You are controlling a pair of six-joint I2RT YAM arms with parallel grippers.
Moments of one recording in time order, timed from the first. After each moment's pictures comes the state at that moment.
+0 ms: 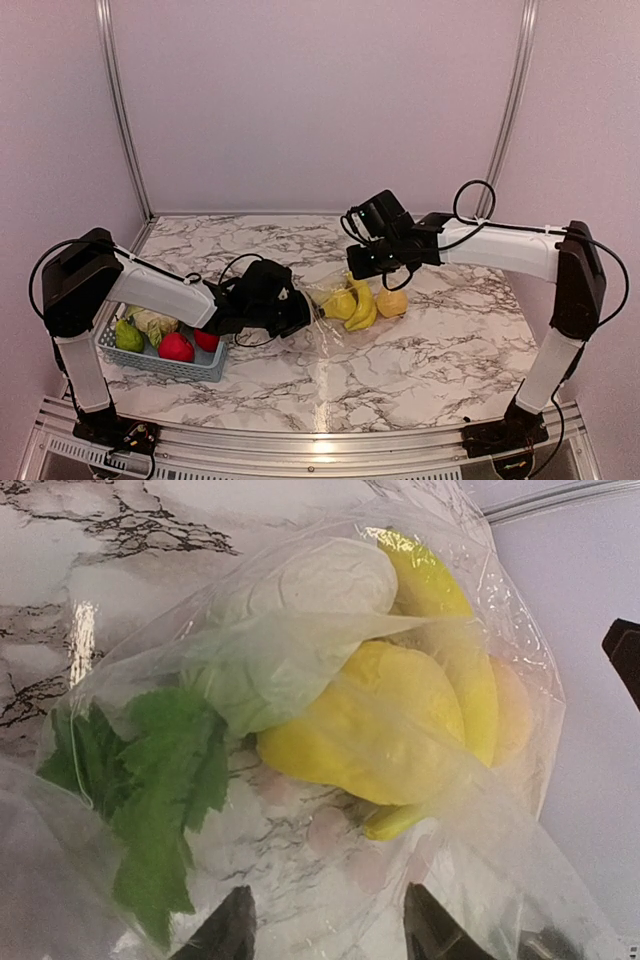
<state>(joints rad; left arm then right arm) -0.94 1.87 0.98 0.26 0.04 -1.09 0.77 1.75 1.36 -0.46 0.19 0.33</state>
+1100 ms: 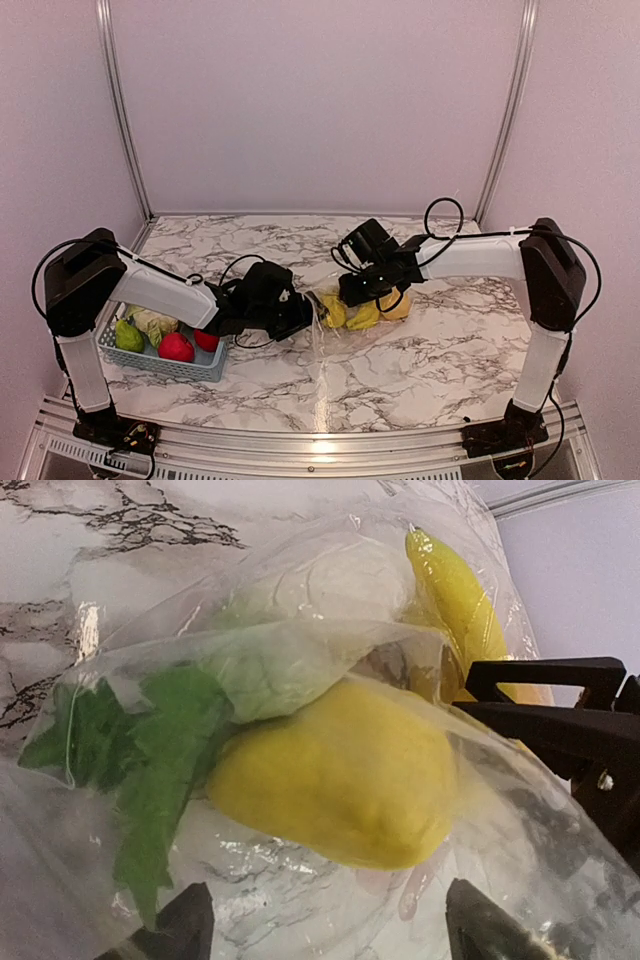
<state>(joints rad) -0.94 1.89 0.98 0.26 0.04 -1.07 0.78 1.87 1.28 -0.39 0.10 0.32</state>
